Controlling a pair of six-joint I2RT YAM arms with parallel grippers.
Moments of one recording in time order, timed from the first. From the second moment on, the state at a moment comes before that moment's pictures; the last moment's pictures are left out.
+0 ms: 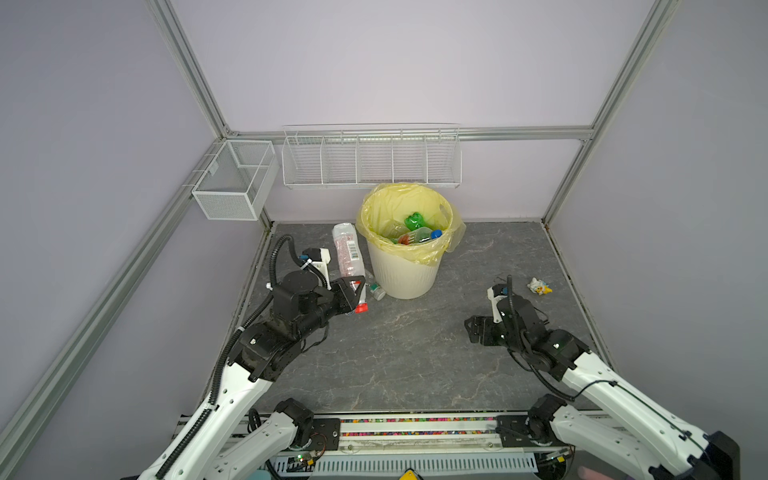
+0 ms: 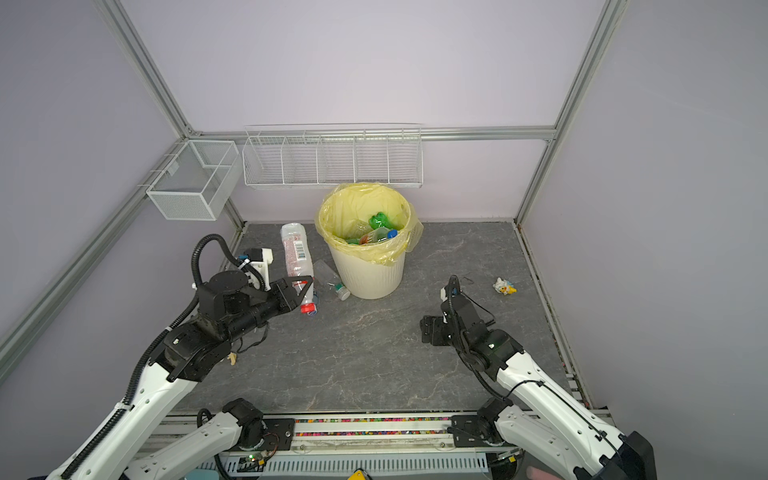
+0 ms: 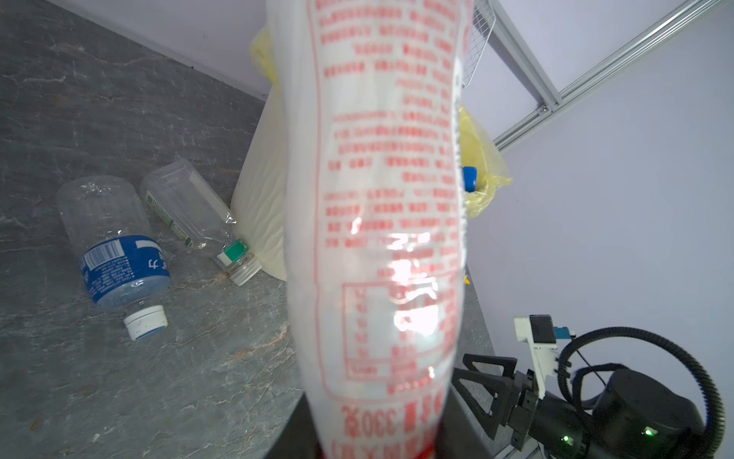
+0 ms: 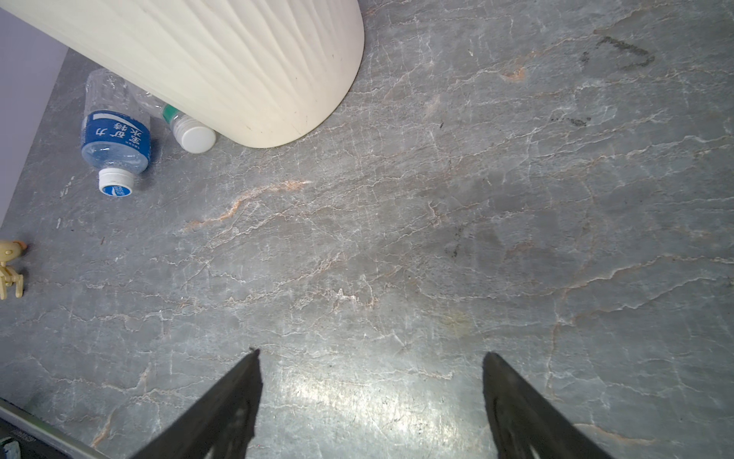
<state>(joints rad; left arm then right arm) -0.59 0.84 1.05 -0.56 0.05 -0.74 0.62 0.86 0.67 -0.62 0.09 0.54</state>
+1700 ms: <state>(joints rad) -0.57 1.28 1.64 -0.55 0.04 -0.71 0.62 0.58 0.62 -0.76 0.15 0.61</state>
